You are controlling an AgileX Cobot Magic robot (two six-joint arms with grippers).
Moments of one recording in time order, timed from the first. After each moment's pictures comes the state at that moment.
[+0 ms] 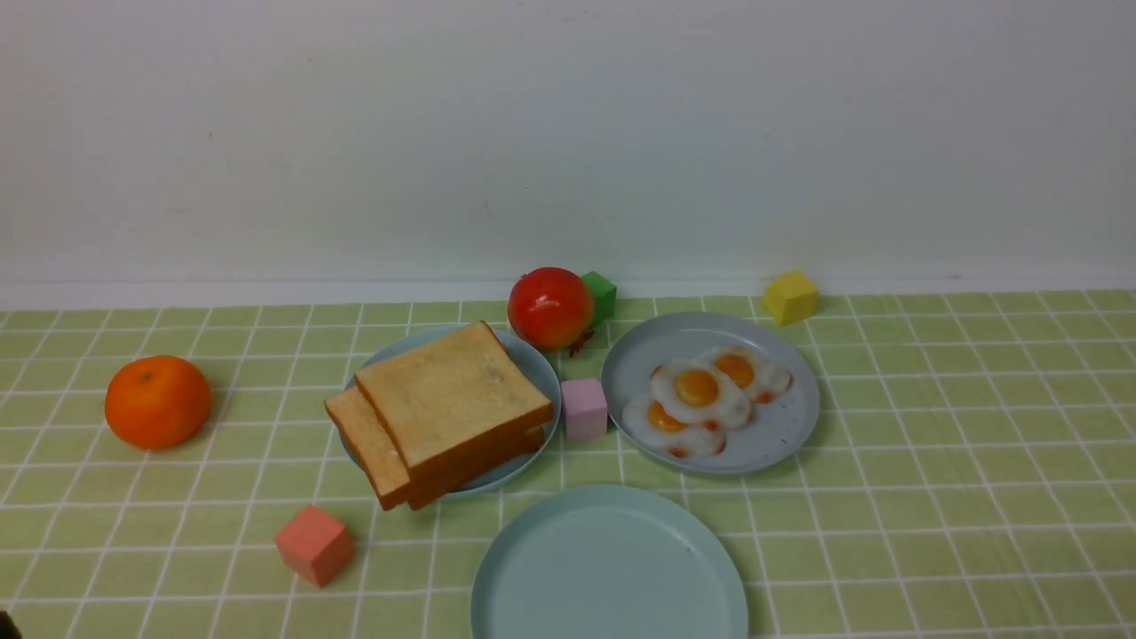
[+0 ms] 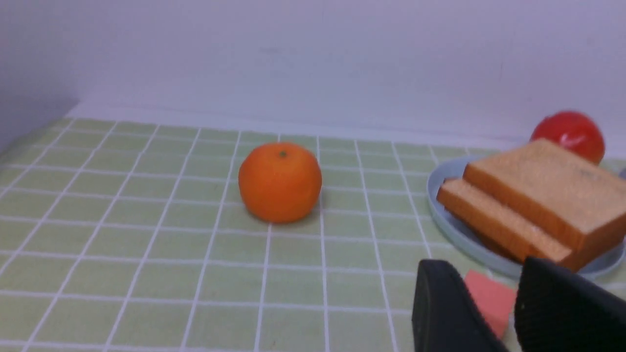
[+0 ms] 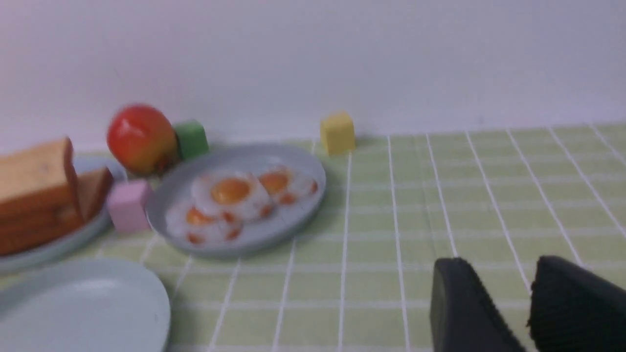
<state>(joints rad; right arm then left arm) 0.15 -0.01 0.03 -0.12 0.11 0.20 -0.01 -0.02 0.03 -0.04 0.14 -0.10</state>
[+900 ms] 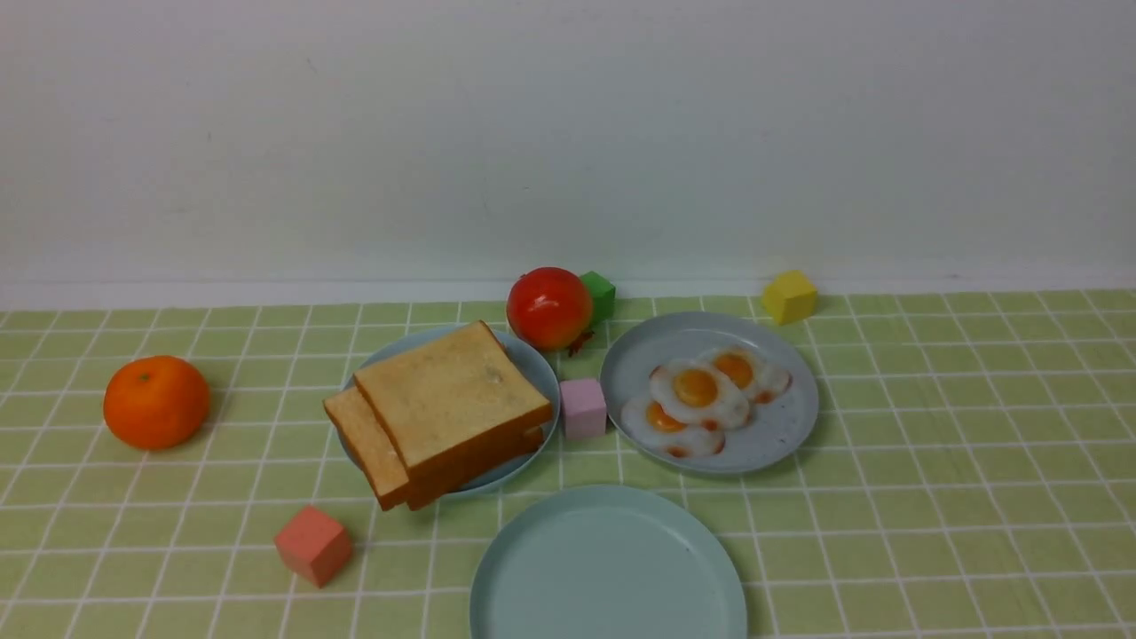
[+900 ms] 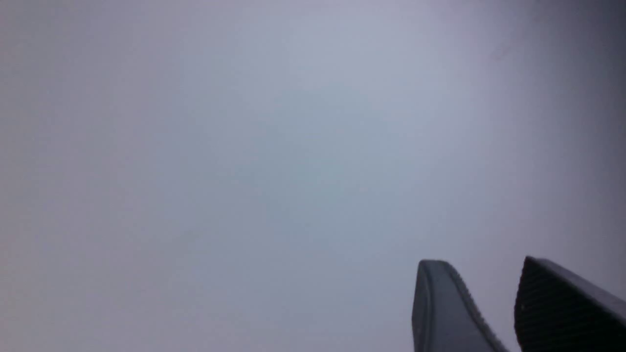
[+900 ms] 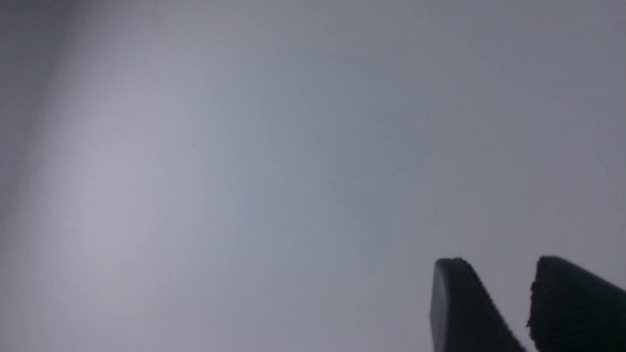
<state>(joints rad) 0.15 0.10 -0.53 -0.07 -0.20 0.43 -0.01 -0.01 -0.27 -0.18 -0.41 -0.75</state>
